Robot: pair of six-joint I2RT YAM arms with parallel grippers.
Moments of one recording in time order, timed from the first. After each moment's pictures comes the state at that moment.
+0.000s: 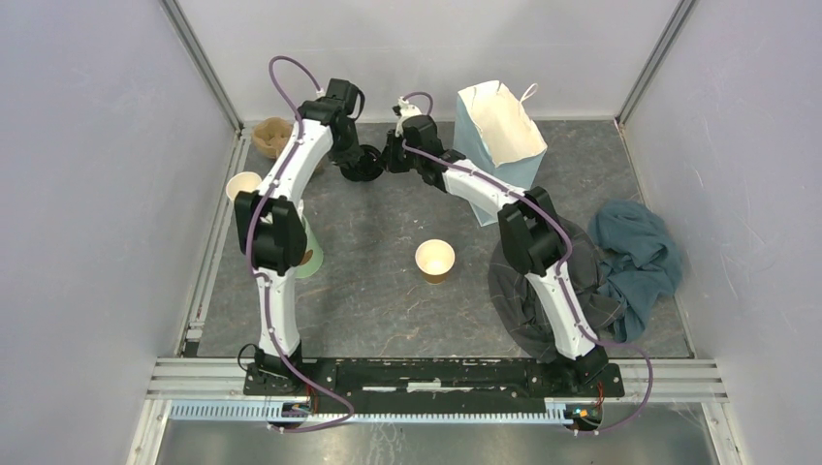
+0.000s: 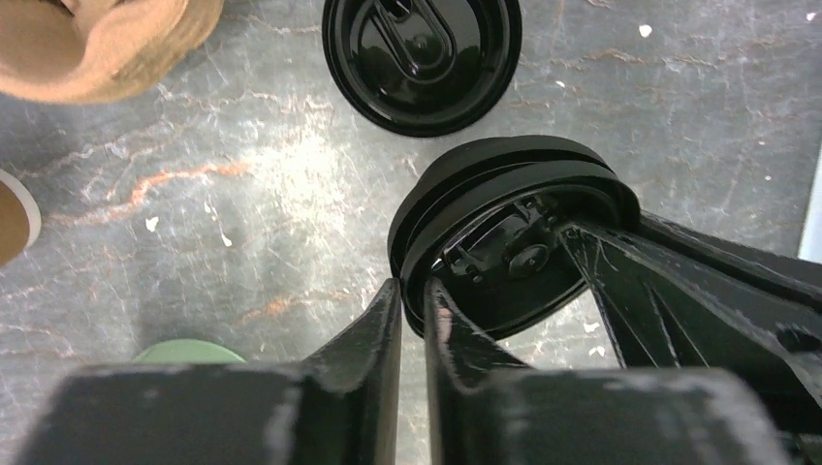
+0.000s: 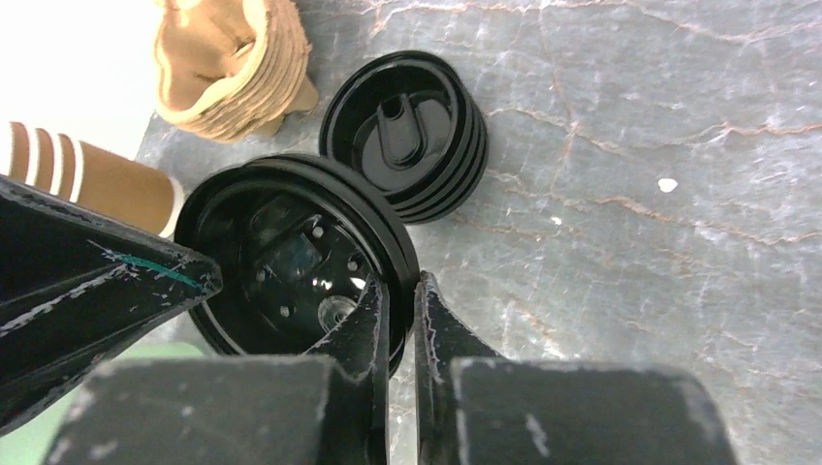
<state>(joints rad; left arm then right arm) -0.26 2.15 2.11 -1.01 -0.19 -0.42 0.63 2.40 2.05 -0.08 -0.11 0.44</state>
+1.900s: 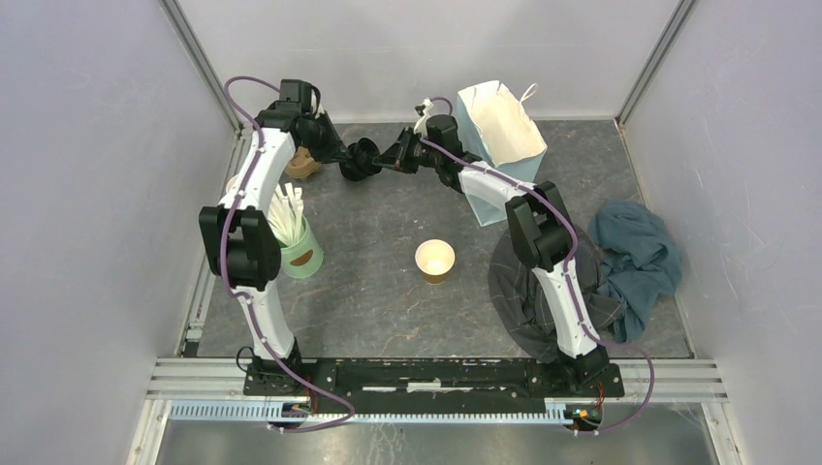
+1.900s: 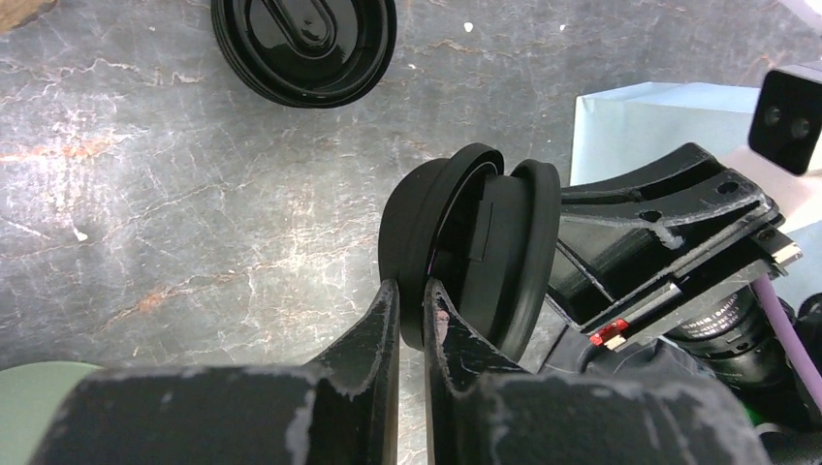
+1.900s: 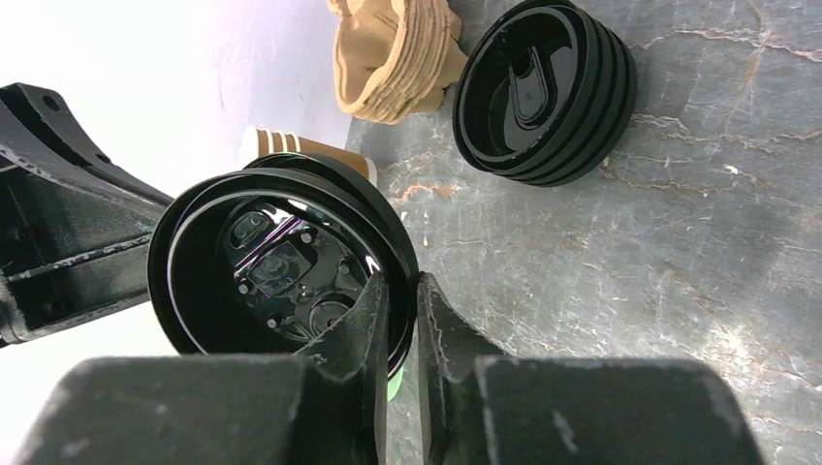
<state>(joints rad) -0.09 1.94 1.86 -0.81 0.27 -0.55 0.54 2.37 1.88 0.19 -0.50 0.90</state>
